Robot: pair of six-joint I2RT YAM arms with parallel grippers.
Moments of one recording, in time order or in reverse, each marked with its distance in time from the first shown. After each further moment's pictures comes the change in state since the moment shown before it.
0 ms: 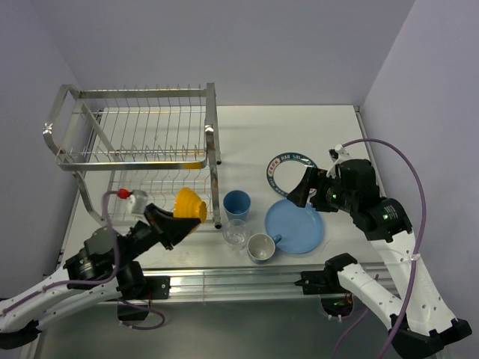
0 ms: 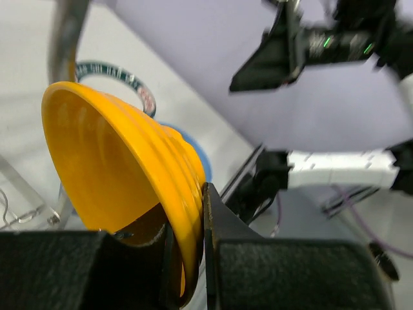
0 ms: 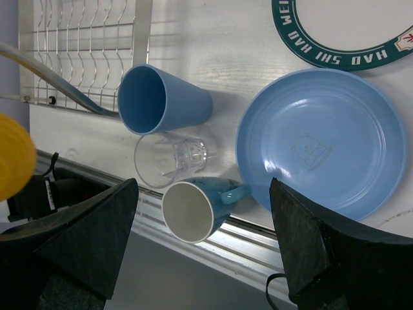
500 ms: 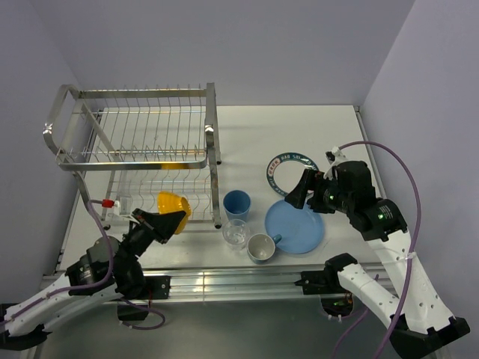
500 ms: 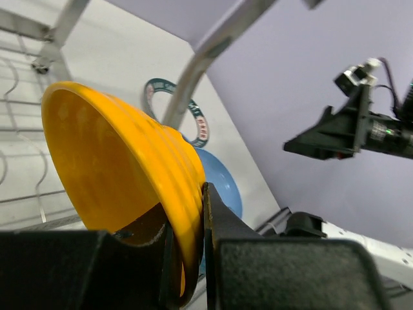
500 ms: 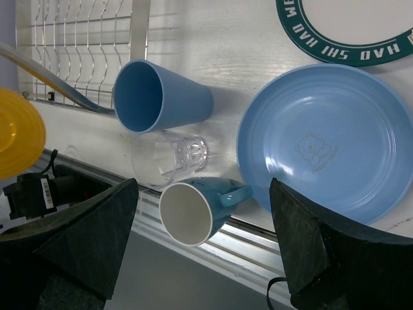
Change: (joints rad) left arm 0.000 -0.218 -0.103 -0.101 -0.336 -0.187; right arm 0.000 -0.011 -0.064 0.046 -0.023 0.007
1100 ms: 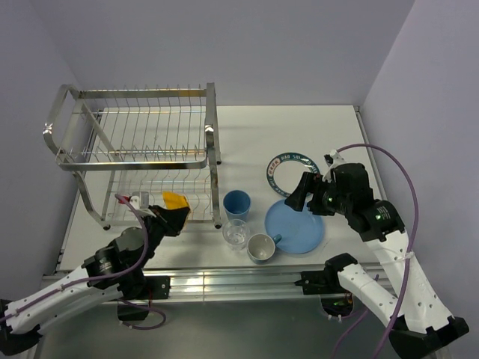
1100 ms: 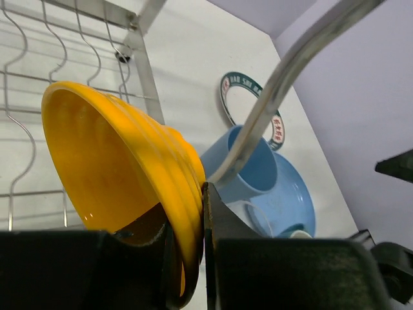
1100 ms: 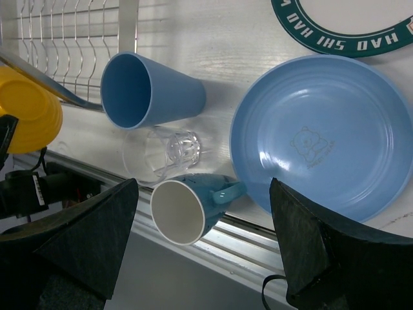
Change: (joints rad) left arm 0.040 0.188 -0.082 0.060 -0.139 -0.005; right arm 0.000 -0.009 -0.039 0.003 0.002 -0.007
